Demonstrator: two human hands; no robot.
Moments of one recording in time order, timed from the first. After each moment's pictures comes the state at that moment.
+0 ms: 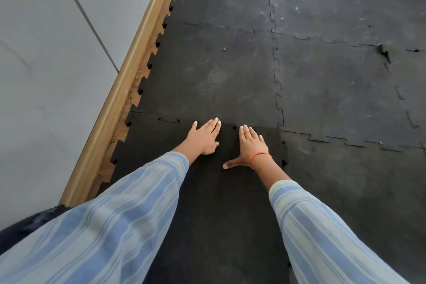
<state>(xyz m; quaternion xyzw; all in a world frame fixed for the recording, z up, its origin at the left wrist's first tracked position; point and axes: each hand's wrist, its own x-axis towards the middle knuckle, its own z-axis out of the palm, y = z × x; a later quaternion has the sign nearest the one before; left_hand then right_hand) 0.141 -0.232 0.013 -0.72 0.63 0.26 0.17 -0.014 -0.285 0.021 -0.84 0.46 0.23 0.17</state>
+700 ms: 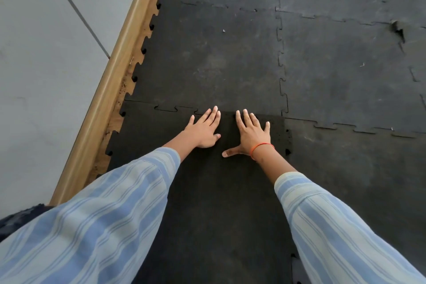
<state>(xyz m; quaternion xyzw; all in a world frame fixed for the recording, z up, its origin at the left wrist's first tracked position) 0.143 -0.230 0.002 -0.71 0.61 0.32 0.15 -0.013 -0.288 0.007 -0.86 0.44 0.22 0.16</state>
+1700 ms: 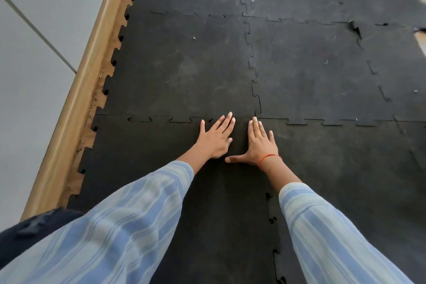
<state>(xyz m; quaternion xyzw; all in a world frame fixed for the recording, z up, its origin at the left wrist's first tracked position) 0.060 -0.264 -0.005 -0.68 0.68 0.26 0.07 -0.091 -0.301 0.011 -0.81 0.52 0.21 0.17</state>
